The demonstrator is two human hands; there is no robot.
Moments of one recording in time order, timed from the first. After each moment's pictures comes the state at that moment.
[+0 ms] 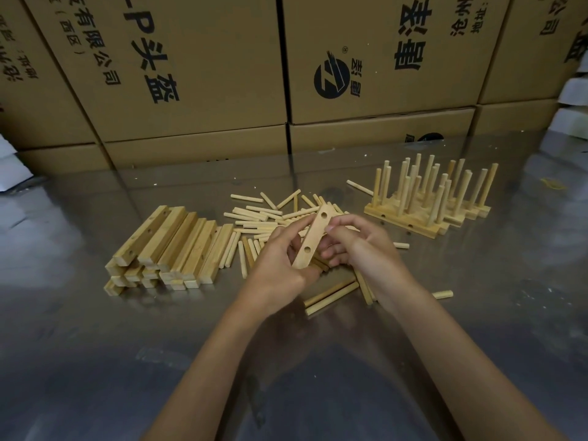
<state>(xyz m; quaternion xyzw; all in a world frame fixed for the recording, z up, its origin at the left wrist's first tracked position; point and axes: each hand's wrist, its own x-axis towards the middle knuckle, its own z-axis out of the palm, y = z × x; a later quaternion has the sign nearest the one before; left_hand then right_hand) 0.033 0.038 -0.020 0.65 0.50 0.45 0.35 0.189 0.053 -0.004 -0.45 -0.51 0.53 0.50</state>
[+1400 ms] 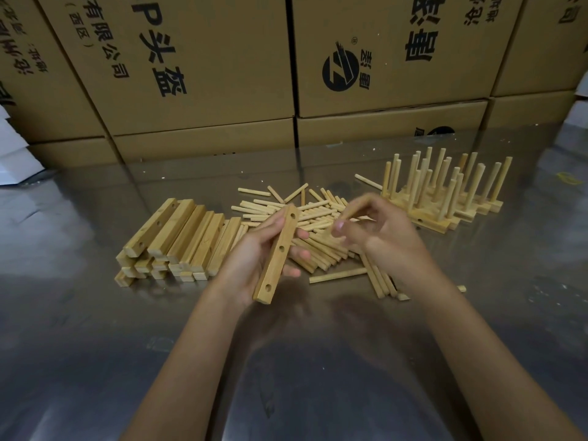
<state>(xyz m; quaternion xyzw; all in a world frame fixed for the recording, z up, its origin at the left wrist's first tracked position) 0.003 0.038 -0.002 0.41 0.38 0.51 0.65 0.203 0.050 0.003 -0.42 -0.62 0.42 0.51</state>
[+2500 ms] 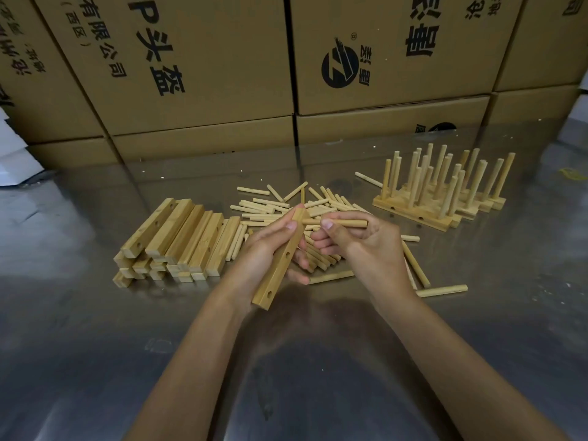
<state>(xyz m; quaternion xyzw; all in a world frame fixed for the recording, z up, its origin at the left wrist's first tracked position) 0.007 0.040 -0.012 0.49 0.41 0.49 0.59 0.175 0.037 -0.008 -0.38 -0.51 0.47 0.61</state>
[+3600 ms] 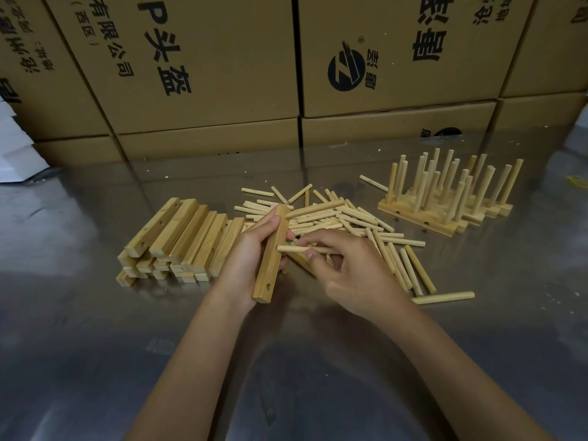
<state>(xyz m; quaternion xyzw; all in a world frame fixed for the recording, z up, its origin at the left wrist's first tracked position) -0.003 0.051 -0.015 0.37 0.43 0.56 0.61 0.168 0.033 -0.017 -0.40 -0.78 0.21 0.43</state>
